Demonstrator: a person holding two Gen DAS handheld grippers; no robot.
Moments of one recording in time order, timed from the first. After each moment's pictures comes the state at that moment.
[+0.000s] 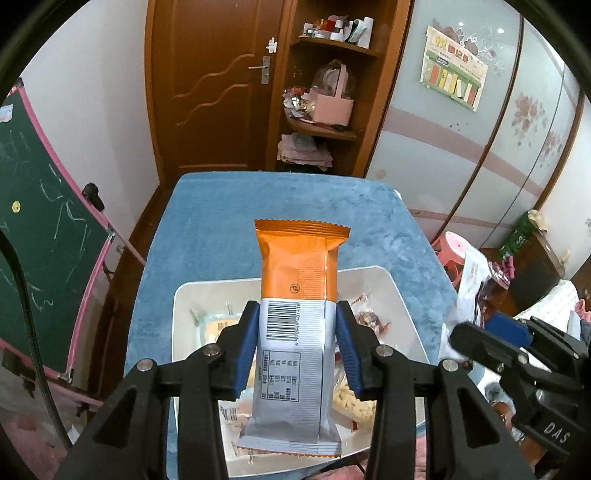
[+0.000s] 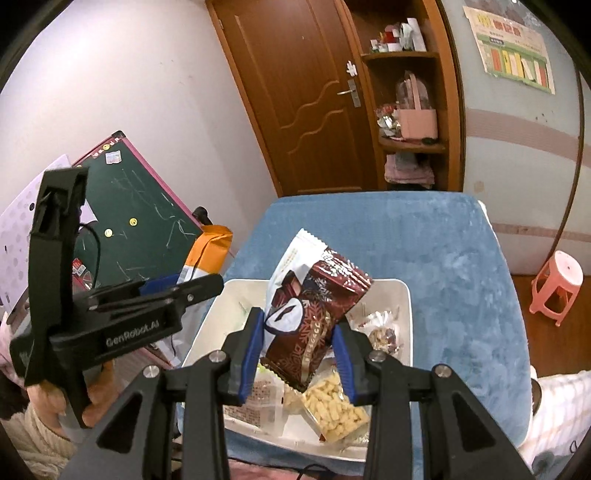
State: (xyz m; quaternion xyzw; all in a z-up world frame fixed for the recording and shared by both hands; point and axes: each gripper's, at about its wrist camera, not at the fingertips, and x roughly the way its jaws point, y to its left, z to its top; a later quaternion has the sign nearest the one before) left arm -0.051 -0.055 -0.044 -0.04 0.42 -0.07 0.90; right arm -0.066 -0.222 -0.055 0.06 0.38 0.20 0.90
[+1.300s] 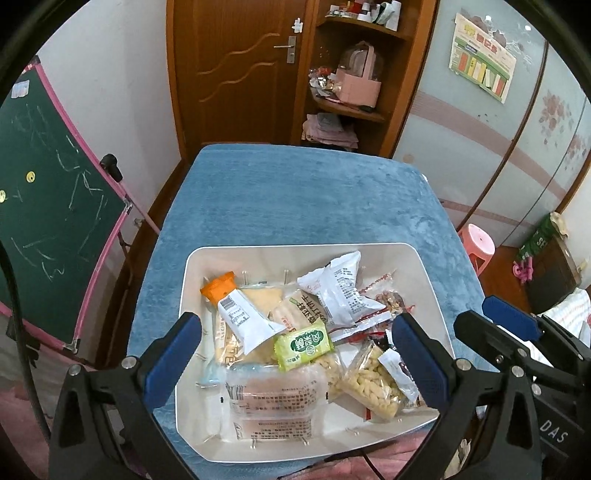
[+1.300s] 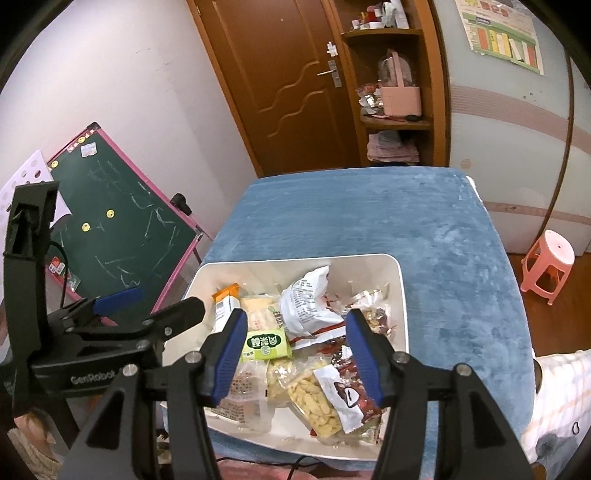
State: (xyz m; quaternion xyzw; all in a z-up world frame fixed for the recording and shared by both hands) left arm -0.050 -0.056 -0.075 -0.05 0.45 -0.02 0.89; right arm -0.055 -0.217 -0.086 0.06 0.41 0.17 0.89
